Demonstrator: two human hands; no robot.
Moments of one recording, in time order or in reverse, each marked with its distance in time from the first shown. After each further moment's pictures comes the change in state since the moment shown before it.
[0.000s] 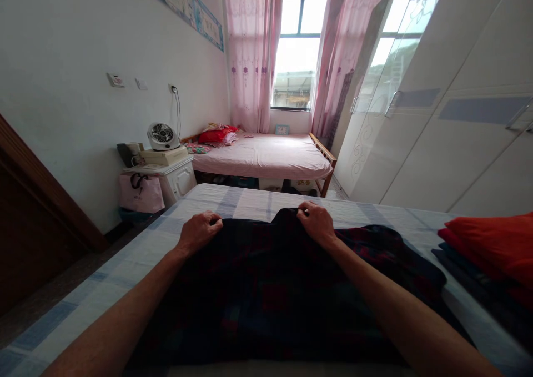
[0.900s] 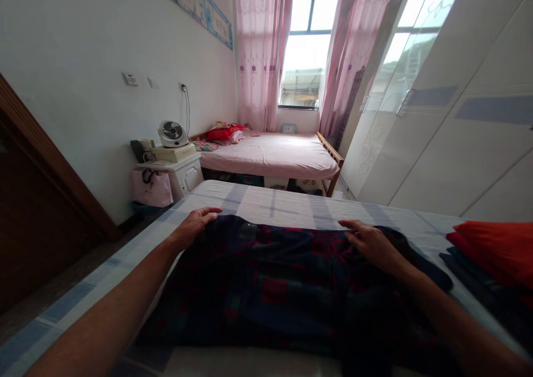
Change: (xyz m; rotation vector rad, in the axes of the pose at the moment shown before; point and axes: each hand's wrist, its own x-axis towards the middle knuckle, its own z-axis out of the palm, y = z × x) left_hand -0.008 -0.018 -0.007 -0.816 -0.233 -0.306; right_hand -0.050 0.102 -0.061 0.149 -0.209 -0.093
